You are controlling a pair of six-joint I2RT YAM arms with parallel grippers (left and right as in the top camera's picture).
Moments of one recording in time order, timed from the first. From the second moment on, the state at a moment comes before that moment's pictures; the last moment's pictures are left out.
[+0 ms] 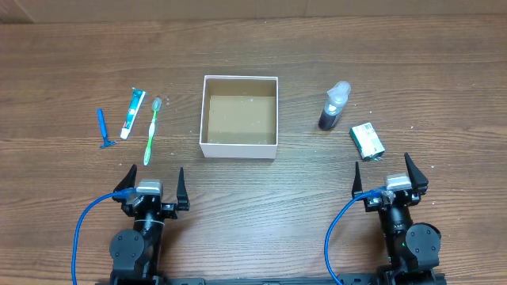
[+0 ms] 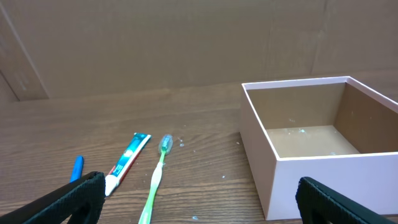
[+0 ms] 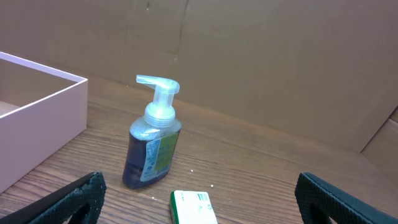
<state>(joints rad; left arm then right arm) -0.06 0.02 0.01 -0.08 -0.01 0.06 0.12 0.02 0.02 -0.03 0.04 -0.27</state>
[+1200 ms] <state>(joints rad) -0.06 0.02 0.01 -0.08 0.00 0.06 0.12 0.02 0.02 -0.03 0.04 -0.27</state>
